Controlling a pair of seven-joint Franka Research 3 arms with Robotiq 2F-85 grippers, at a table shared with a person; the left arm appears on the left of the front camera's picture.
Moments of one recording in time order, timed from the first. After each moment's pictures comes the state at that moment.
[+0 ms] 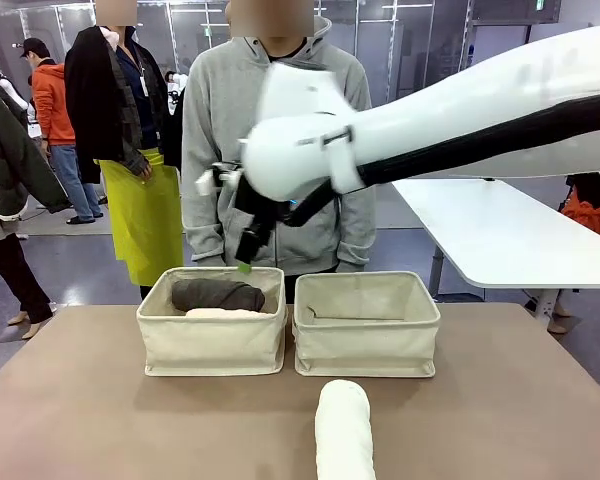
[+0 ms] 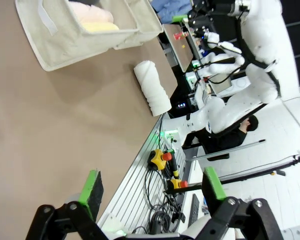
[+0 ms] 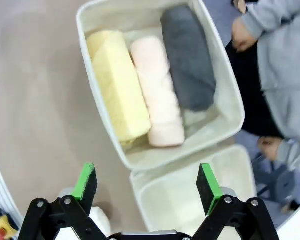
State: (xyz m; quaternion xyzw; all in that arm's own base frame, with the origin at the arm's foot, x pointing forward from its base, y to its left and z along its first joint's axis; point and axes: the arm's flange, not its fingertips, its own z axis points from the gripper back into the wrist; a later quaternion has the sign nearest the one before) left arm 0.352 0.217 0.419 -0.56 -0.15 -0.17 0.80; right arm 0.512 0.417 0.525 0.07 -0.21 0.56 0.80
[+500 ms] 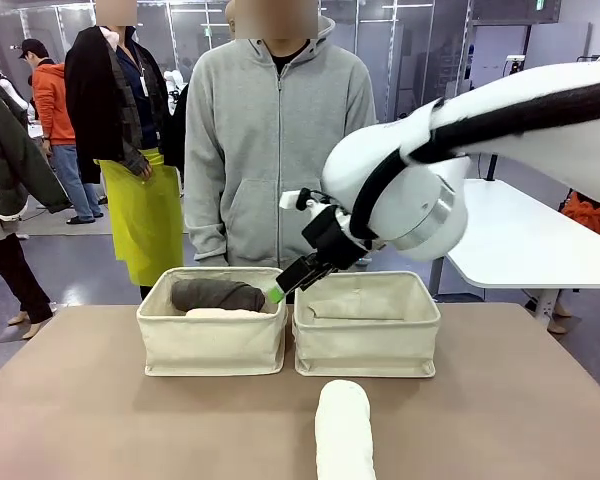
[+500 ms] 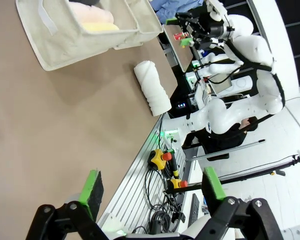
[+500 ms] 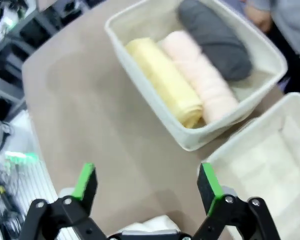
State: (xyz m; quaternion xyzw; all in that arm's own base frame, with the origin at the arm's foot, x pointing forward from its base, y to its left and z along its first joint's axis) left arm 0.352 0.217 0.419 -0.56 -0.15 -0.17 0.80; right arm 0.455 0.320 0.471 0.28 -0.25 0.42 0.83
